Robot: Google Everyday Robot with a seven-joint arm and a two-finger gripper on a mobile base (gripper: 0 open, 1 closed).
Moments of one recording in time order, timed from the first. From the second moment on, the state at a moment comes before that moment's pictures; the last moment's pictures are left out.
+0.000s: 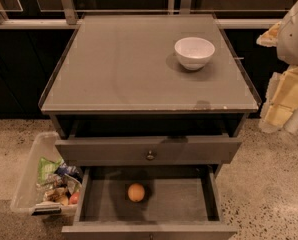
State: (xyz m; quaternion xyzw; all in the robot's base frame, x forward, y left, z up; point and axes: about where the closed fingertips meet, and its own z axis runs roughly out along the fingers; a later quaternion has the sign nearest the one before) arm 0.439 -0.215 0.983 -0.60 0.78 -0.04 0.17
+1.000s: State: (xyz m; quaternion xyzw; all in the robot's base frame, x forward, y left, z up) arm 0.387 -0.206 0.919 -0.53 0.81 0.01 0.25
